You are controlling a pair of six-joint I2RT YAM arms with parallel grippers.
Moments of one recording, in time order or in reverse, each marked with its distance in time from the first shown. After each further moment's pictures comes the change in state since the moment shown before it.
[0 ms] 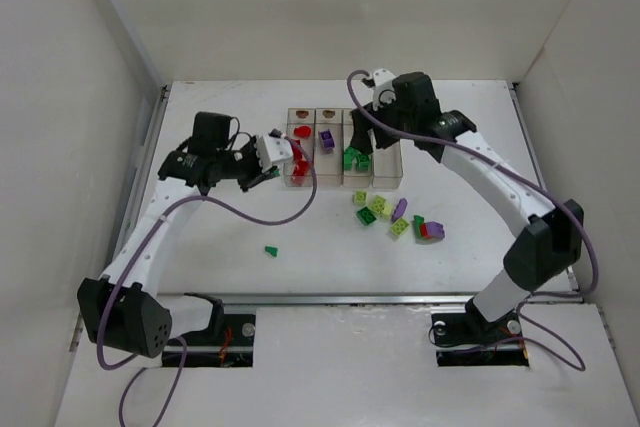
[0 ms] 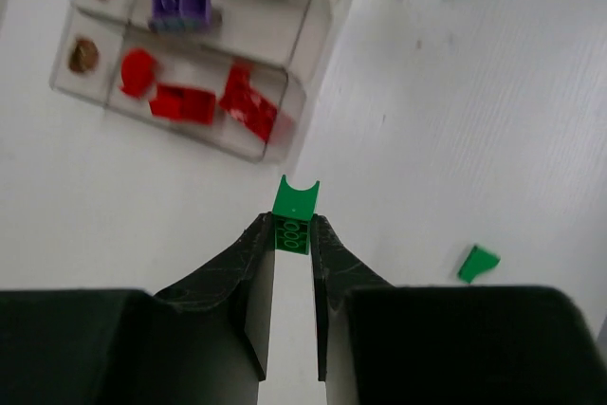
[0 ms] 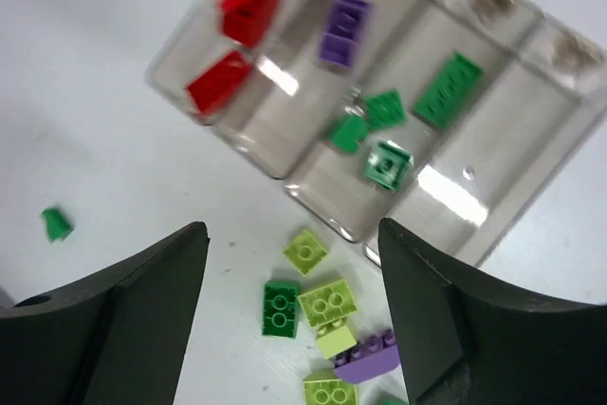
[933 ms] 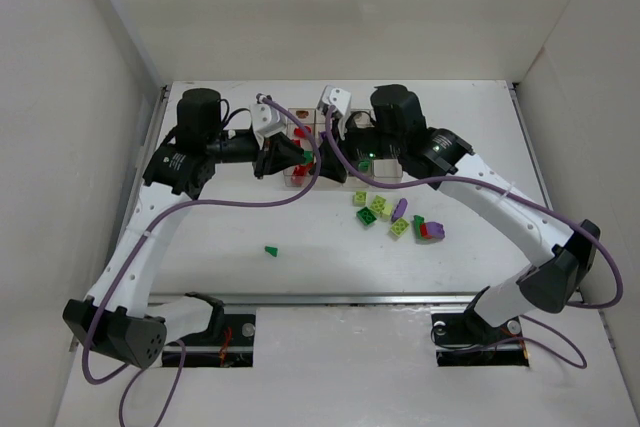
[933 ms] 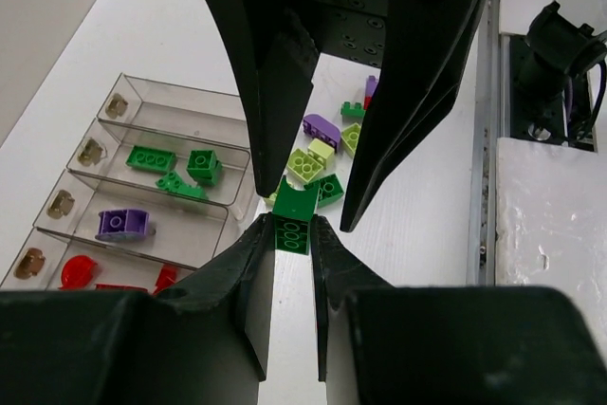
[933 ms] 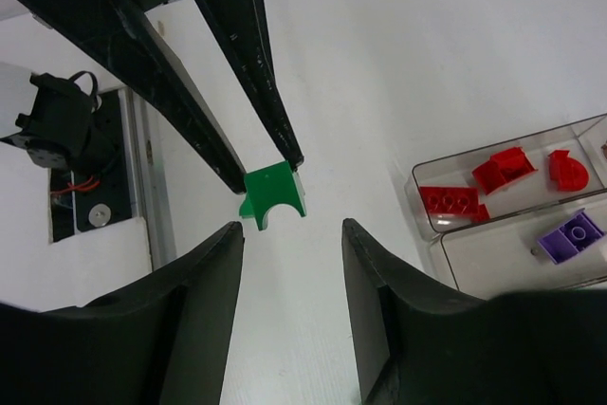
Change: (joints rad) left arm -0.065 -0.044 0.209 0.161 0.417 -0.485; right arm 0.278 -0.140 0.021 0.085 -0.335 -0.182
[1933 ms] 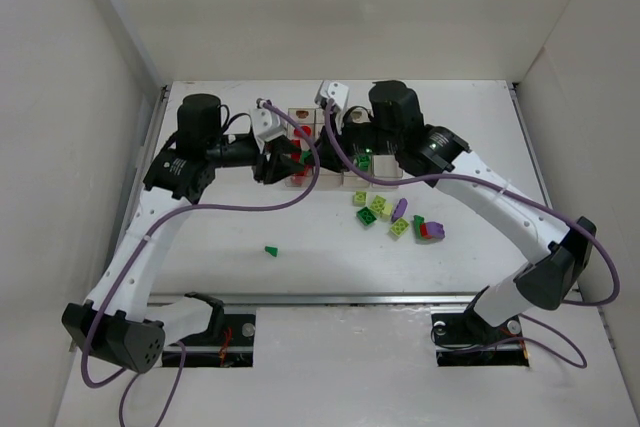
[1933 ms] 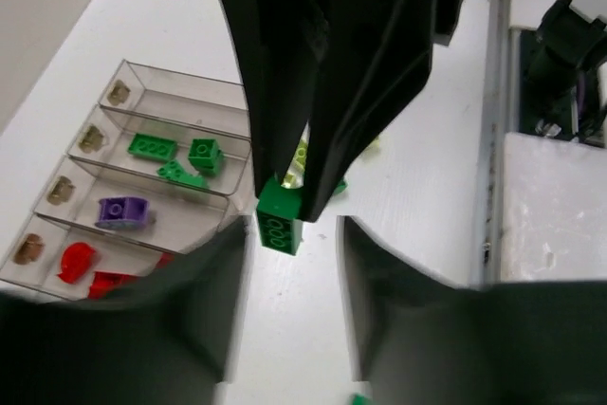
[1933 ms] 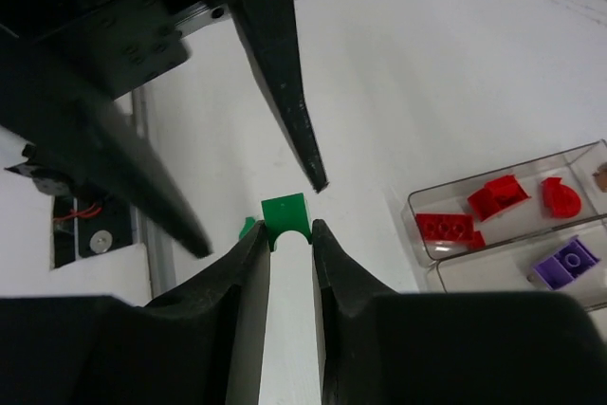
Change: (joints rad) left arm -0.004 -0.027 -0.046 0.023 -0.029 -0.010; right arm 0.001 0.024 0.028 0.043 -0.018 0.032
